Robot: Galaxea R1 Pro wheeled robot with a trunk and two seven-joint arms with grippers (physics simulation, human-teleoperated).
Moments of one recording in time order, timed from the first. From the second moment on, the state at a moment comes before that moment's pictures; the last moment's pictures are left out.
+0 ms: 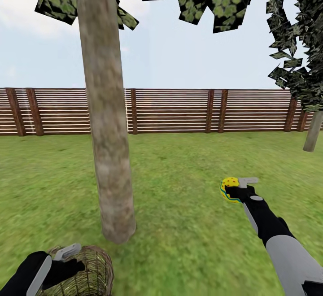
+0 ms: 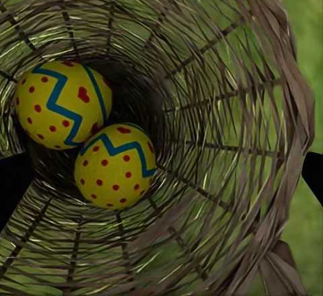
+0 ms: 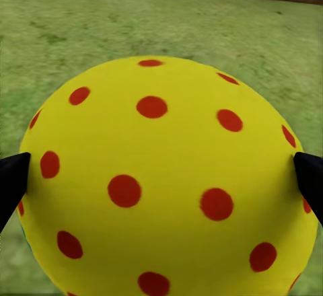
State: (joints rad) left arm -0.34 0.24 0.16 -0.85 0.31 0.90 -0.08; right arm -0.74 -0.17 -0.11 -0.68 0.12 0.21 0.03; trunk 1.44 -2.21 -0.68
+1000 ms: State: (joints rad) left arm -0.34 0.25 0.17 -0.86 0.31 0.90 -0.08; right arm -0.74 -0.16 -0.11 -0.68 0.12 0.21 0.03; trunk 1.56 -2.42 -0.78
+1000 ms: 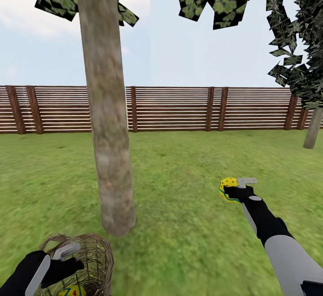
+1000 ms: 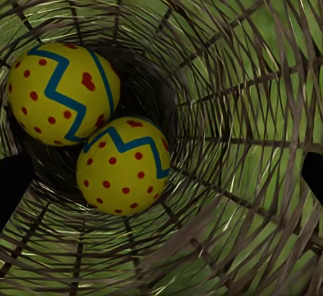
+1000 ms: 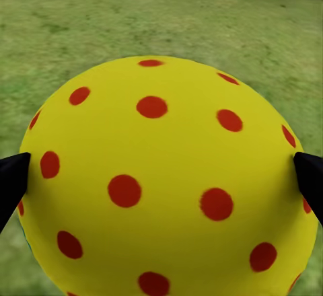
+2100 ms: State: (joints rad) left arm -0.34 0.24 0.17 -0.86 0.31 0.90 -0.08; right arm -0.72 -0.16 -0.11 -0.69 0.12 0.21 0.03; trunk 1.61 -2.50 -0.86
